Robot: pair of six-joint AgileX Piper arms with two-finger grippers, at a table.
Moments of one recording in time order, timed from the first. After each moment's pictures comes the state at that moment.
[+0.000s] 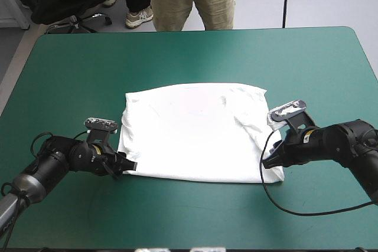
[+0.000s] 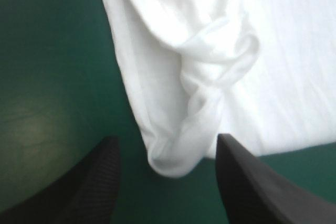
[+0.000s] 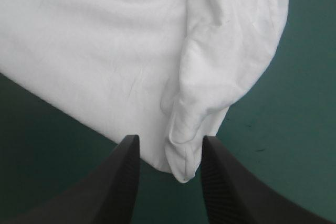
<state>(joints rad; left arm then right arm) -0.32 1.19 -0.69 -0.09 0.73 -0.01 0.31 1.09 -0.93 0.15 0.98 -0.24</state>
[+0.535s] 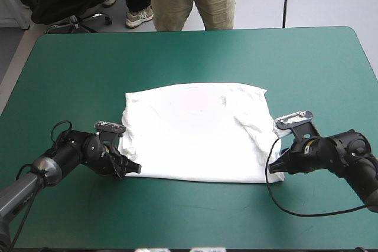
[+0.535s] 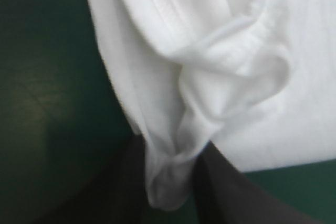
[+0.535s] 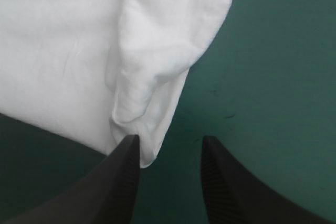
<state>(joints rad) -0.32 1.35 -0.70 -0.11 0.75 0.02 0.31 1.09 -0.79 0.01 0.89 -0.07</state>
